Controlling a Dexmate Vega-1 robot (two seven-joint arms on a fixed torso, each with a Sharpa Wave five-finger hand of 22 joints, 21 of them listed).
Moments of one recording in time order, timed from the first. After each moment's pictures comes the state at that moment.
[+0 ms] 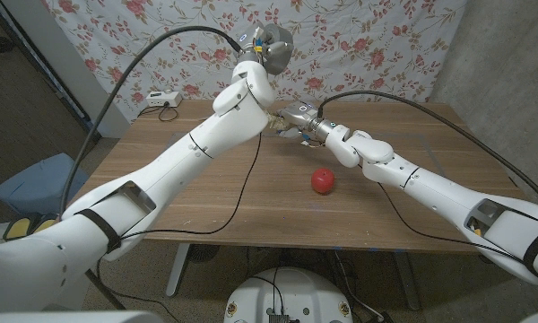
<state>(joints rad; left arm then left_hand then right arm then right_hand) 0.34 0.39 0.80 -2.01 0.35 1.05 0.34 0.87 0.00 0.39 -0.16 0.18 1.05 0.08 0.30 0.24 1.03 -0.03 0.65 0.35 1.09 -0.06 0.56 0.21 0.61 0.06 0.91 0.23 -0.42 -0.57 -0.91 -1.46 -0.91 0.07 -0.17 0.83 -0.03 0.45 0.00 0.23 0.64 0.19 0.21 0.20 0.80 0.15 0.33 0.31 0.95 -0.02 0.47 0.61 0.51 -0.05 0.75 0.19</state>
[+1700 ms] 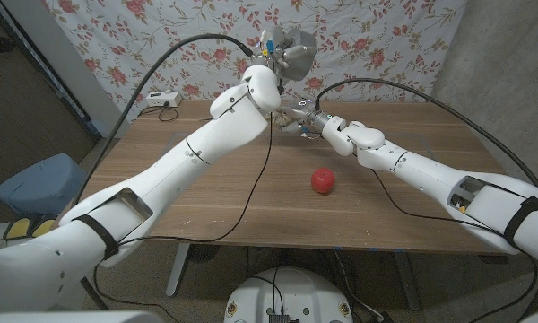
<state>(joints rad) 0.37 0.39 0.79 -2.07 0.16 0.93 0.35 0.89 -0.01 0.39 -0.16 0.18 1.07 0.10 0.27 0.23 1.06 -0.02 0.61 0.43 1.10 -0.06 0.53 0.27 0.62 0.05 0.97 0.21 -0.28 -0.50 -1.01 -1.25 -0.86 0.07 -0.16 0.83 -0.03 0.45 0.01 0.23 0.64 0.19 0.21 0.20 0.80 0.15 0.31 0.32 0.96 -0.02 0.45 0.62 0.49 -0.05 0.78 0.19</state>
